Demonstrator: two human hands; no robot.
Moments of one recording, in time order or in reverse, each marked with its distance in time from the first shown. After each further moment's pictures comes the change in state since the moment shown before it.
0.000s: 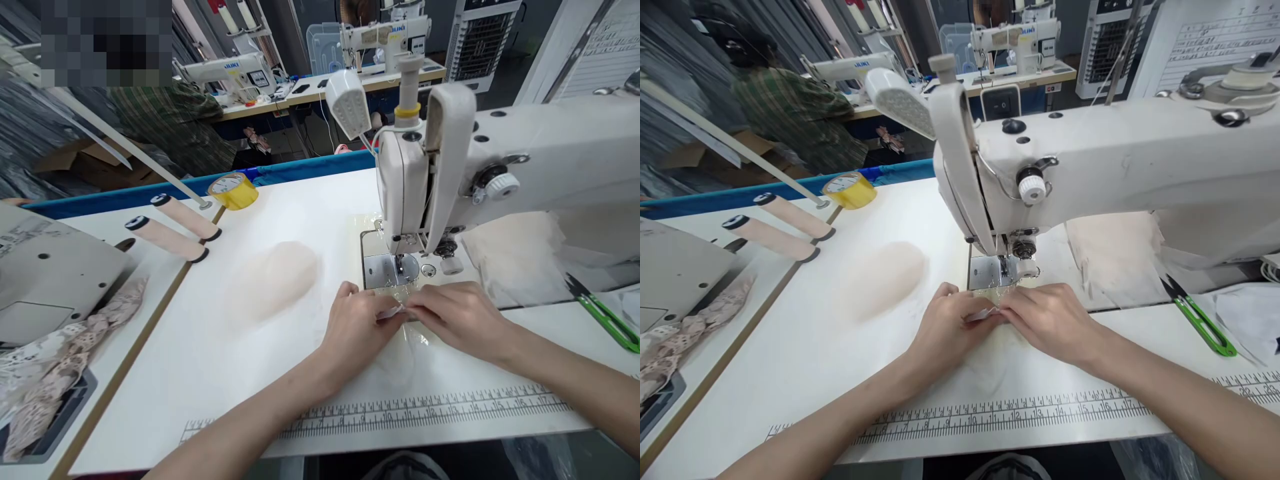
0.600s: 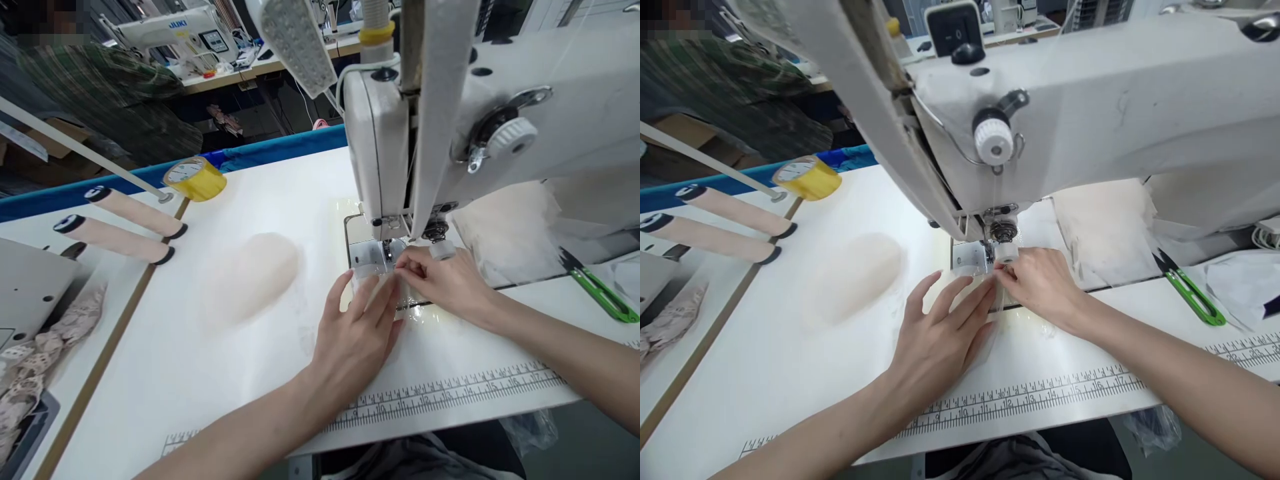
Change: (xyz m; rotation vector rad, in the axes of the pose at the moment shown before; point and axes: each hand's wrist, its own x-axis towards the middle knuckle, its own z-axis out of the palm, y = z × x) left_hand -0.015 0.005 0.011 0.494 0.170 0.427; right_hand 0.016 0.014 0.010 -0.059 -0.261 0.546
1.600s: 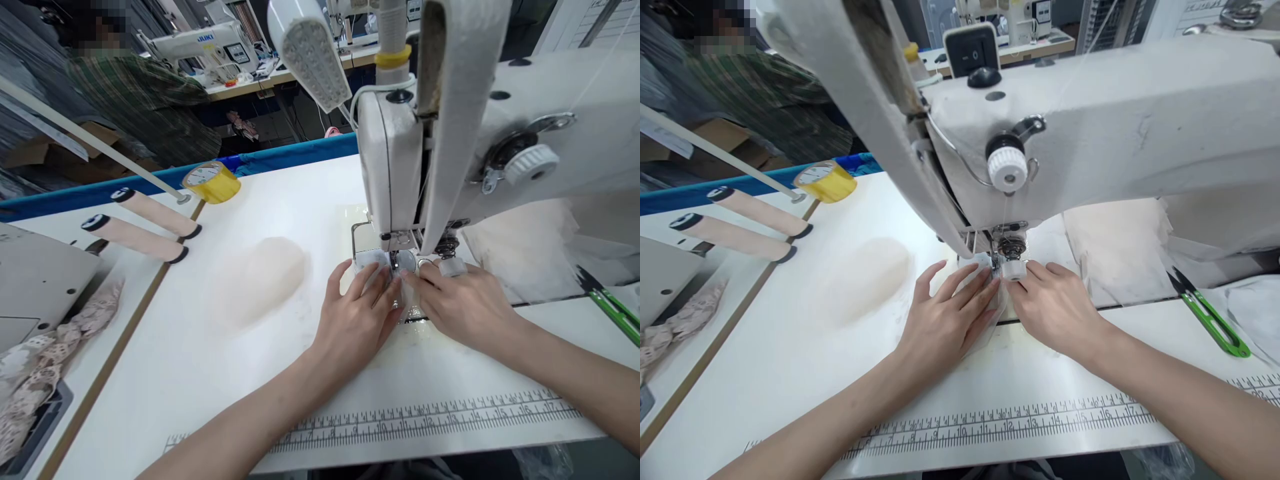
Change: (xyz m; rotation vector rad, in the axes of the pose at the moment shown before) left_hand 0.013 -0.020 0.012 -0.083 -0.012 -0.056; right_hand -0.016 0.005 -0.003 -0.479 0.223 -0.443
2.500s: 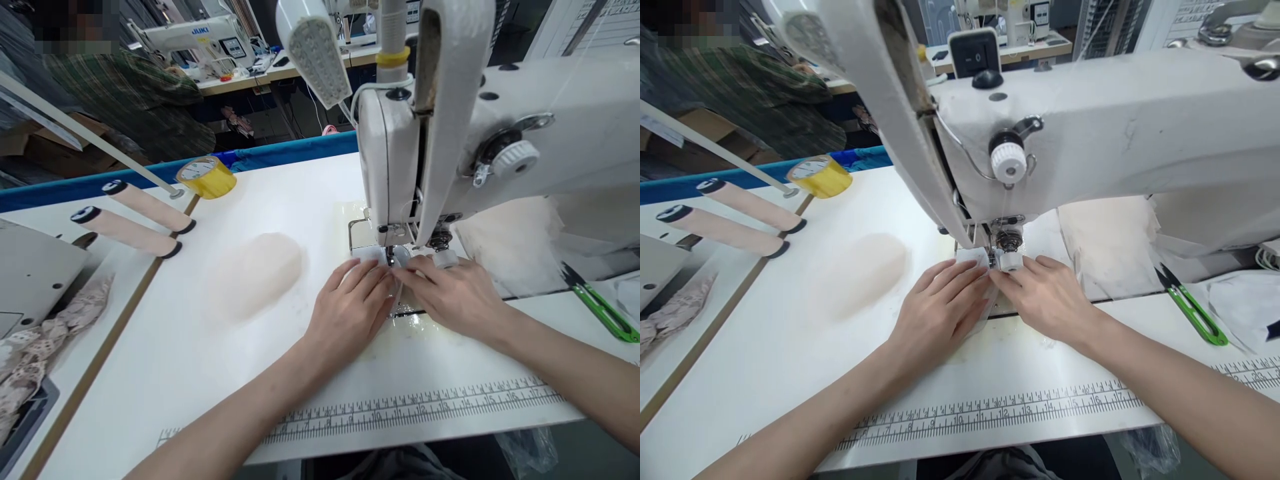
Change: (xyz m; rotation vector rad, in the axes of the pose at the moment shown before) left_hand 0.002 -0.004 -0.007 -0.136 0.015 0.015; right_hand 0.003 0.005 0.001 0.011 0.047 -0.078
